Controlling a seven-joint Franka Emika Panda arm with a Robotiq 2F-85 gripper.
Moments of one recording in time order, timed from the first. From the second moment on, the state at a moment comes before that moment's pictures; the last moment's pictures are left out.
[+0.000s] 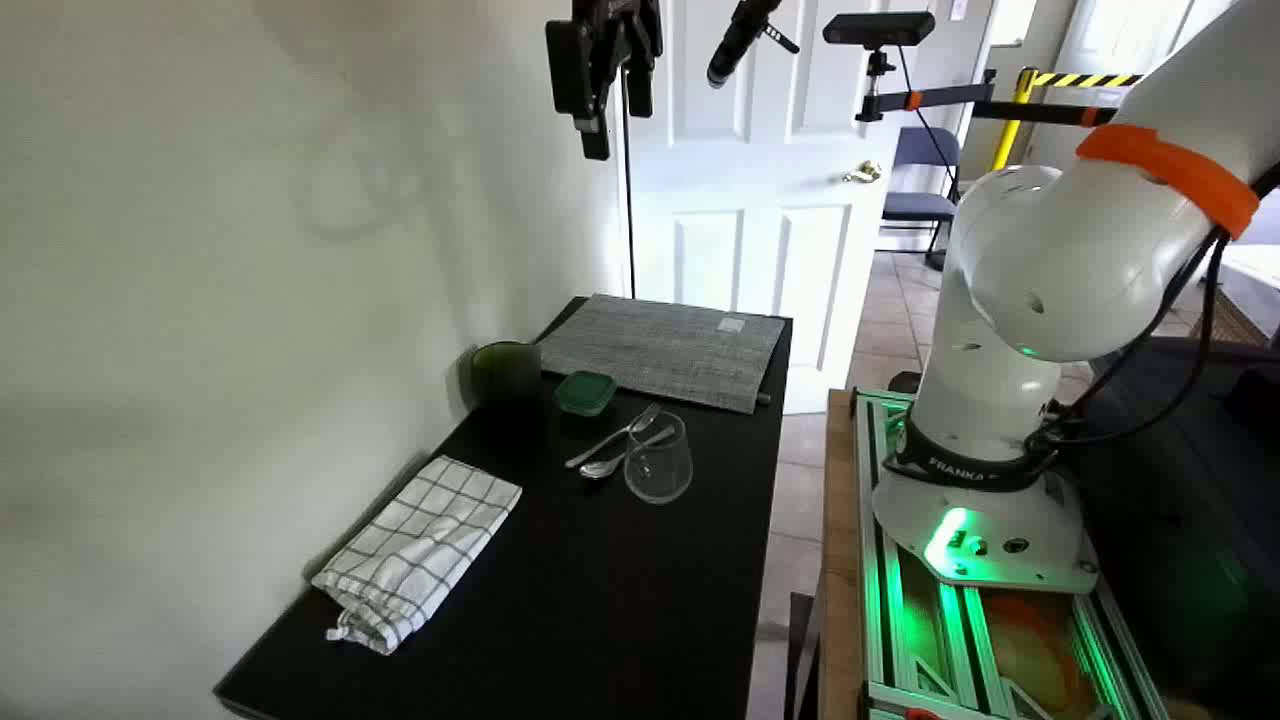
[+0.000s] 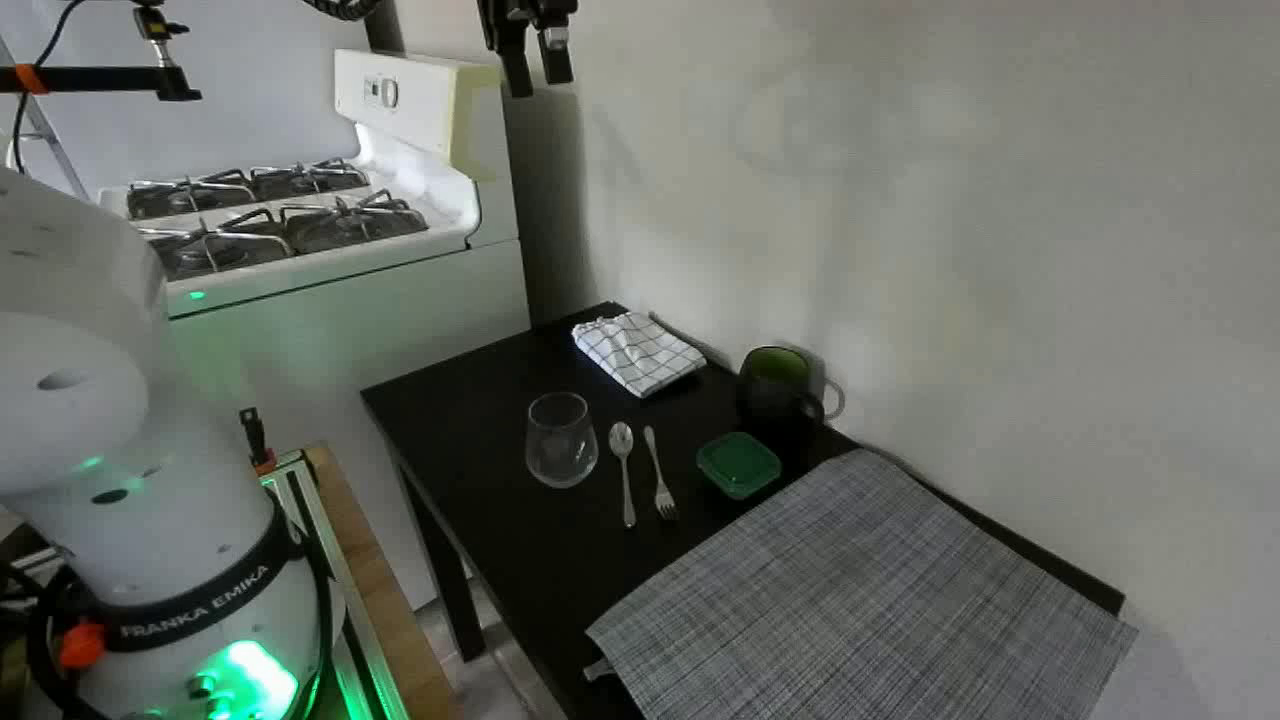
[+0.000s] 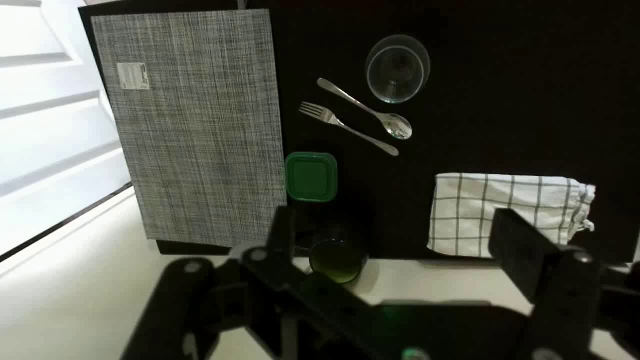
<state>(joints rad) -0.03 -0.66 0.21 -2.28 -0.12 1.66 0.25</state>
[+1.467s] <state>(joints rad) 0.00 -0.17 0.23 -2.33 -0.19 2.03 0.50</state>
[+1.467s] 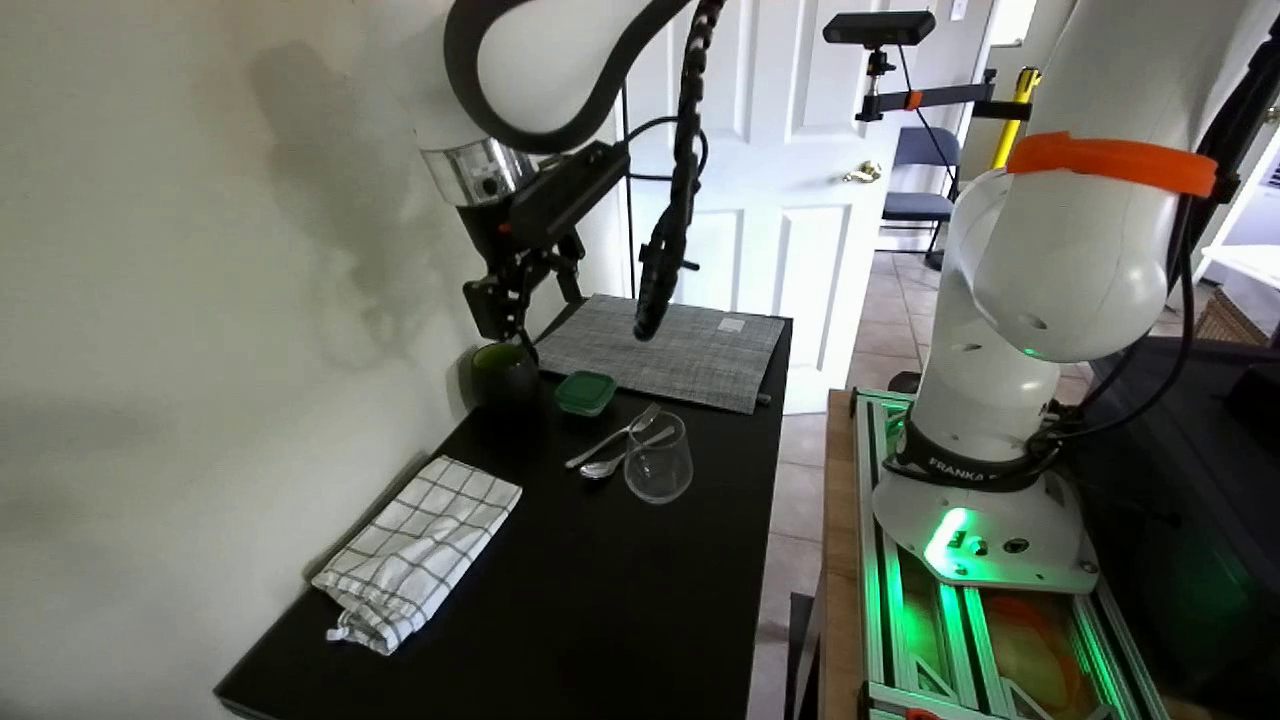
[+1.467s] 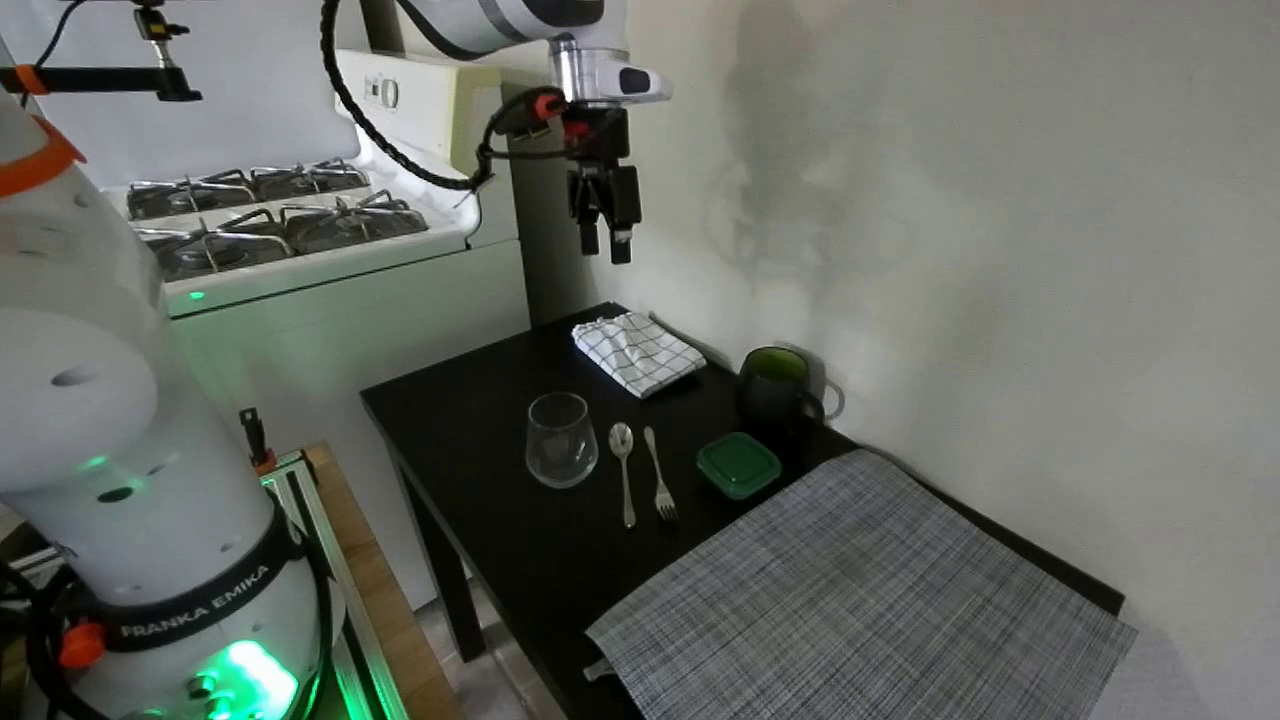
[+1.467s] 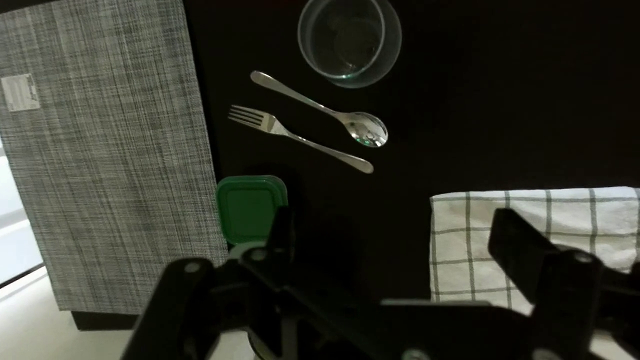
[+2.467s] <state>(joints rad) 0.04 0.10 0.14 -2.41 -0.35 2.22 0.70</state>
